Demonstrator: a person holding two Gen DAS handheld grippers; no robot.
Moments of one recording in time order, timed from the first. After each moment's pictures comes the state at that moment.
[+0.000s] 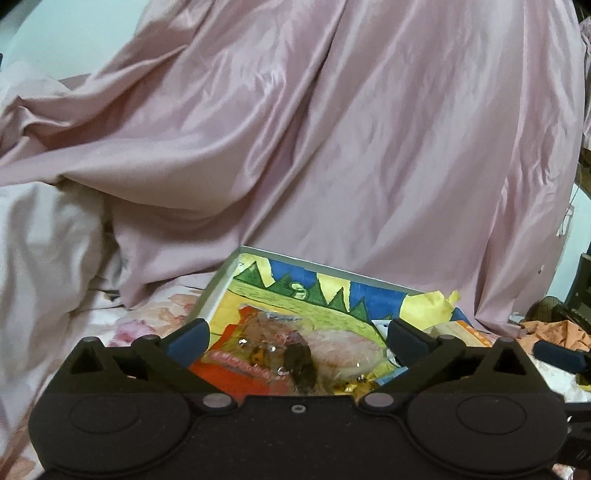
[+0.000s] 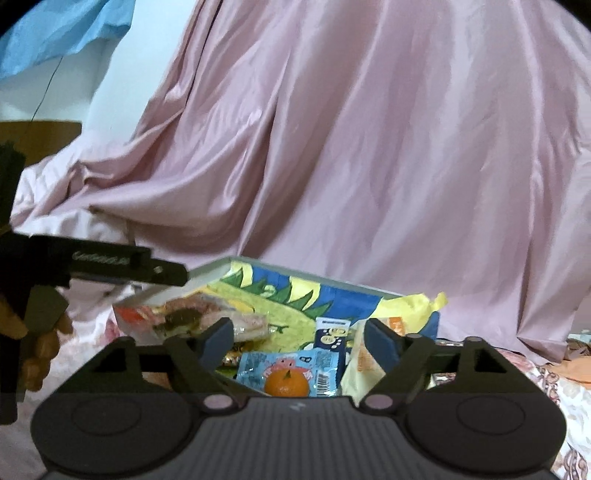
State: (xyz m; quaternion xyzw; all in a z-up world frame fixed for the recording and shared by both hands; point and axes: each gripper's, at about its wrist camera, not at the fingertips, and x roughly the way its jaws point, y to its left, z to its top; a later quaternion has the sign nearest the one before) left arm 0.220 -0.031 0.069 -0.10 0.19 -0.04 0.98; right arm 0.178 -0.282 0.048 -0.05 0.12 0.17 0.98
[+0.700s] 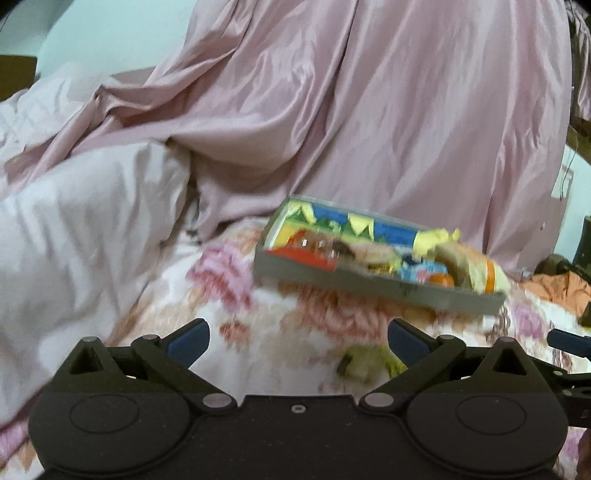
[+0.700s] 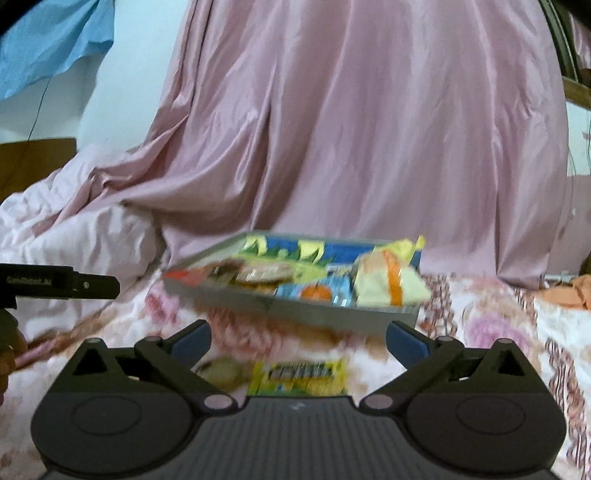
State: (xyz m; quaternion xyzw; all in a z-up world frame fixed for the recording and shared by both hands) left arm 0.068 -0.002 0.043 -0.07 0.23 -0.01 0.97; right arm 0.069 -0.285 0.018 0.00 0.15 0.15 0.98
